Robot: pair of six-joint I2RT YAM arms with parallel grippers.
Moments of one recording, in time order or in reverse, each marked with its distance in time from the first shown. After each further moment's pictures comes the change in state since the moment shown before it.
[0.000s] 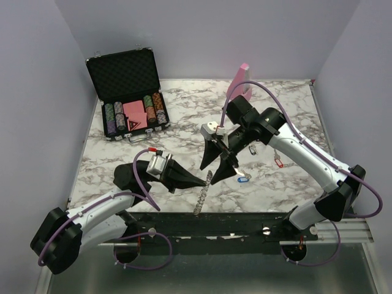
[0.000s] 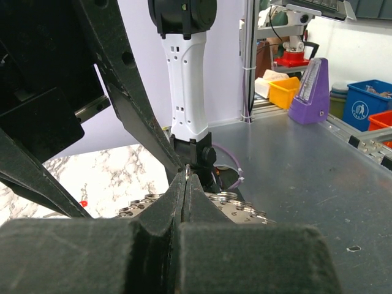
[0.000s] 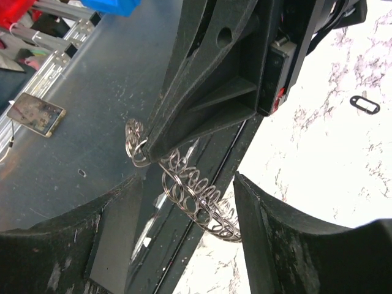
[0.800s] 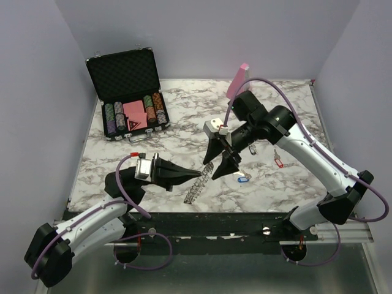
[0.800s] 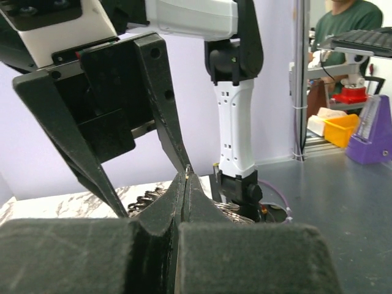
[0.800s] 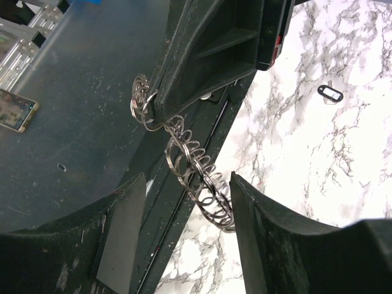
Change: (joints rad) left arm 0.000 -0.154 -0.033 -0.049 -0.212 0.099; right arm 0.000 -0.039 0.066 -0.037 0.111 0.004
